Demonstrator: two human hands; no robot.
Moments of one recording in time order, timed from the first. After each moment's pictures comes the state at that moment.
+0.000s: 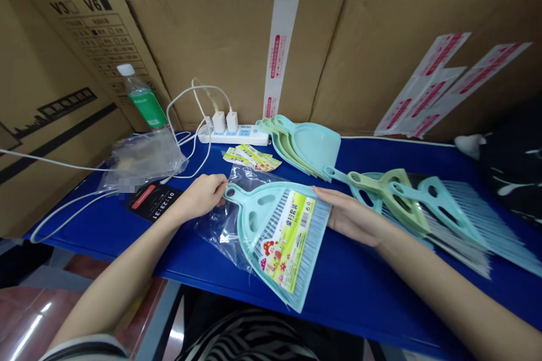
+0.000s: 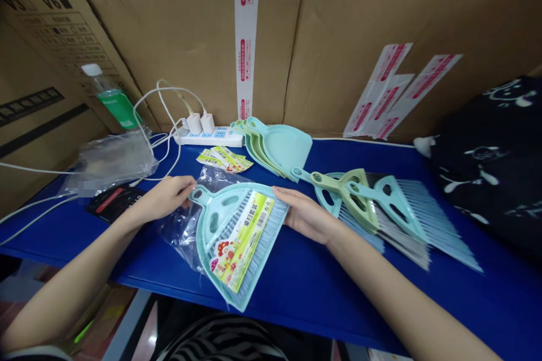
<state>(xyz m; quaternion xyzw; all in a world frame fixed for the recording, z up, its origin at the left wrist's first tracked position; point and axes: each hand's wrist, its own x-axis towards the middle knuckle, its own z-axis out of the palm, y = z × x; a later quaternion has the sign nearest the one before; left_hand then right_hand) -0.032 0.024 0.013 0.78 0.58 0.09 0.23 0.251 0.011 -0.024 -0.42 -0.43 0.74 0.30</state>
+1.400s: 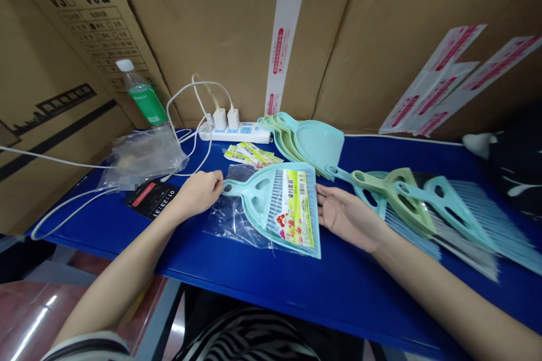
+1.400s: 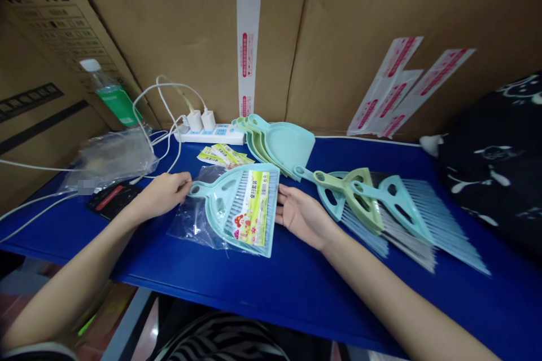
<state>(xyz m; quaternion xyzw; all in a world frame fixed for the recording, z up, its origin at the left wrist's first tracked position) -0.029 0.025 0.016 0.75 0.65 -0.01 0.12 0.242 0.010 -0.031 -0.41 -0.31 0.78 0.36</state>
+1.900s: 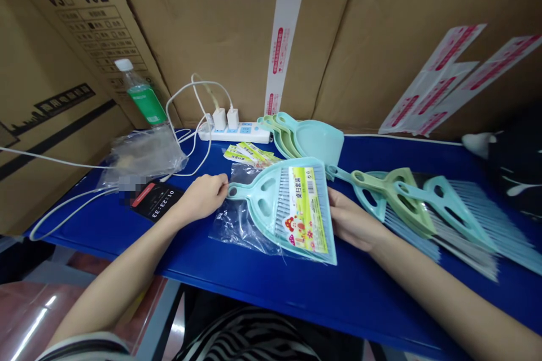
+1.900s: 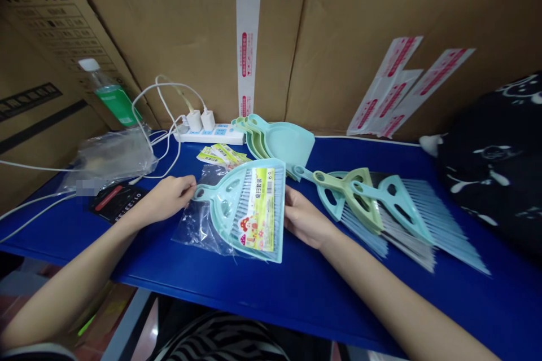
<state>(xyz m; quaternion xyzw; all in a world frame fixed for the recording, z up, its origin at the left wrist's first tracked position) -0.025 0.023 0.010 0.77 0.62 -0.02 0.14 0.238 0.004 -0.030 -0.45 -0.38 0.72 0.37</state>
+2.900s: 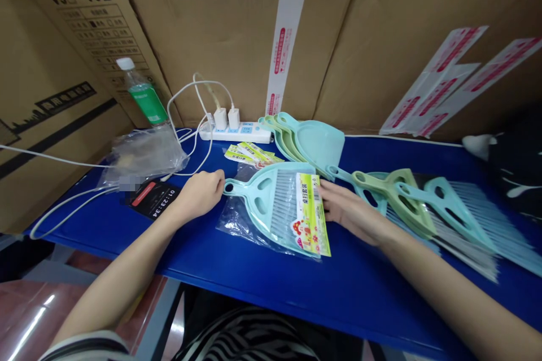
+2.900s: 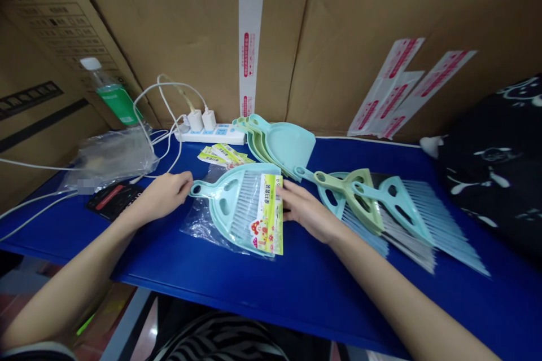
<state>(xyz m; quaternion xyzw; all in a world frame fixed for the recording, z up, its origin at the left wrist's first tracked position) -0.024 0.021 0.017 0.75 0.65 -0.08 0.05 0.252 0.013 -0.031 -0.45 -0.48 0.68 0.33</state>
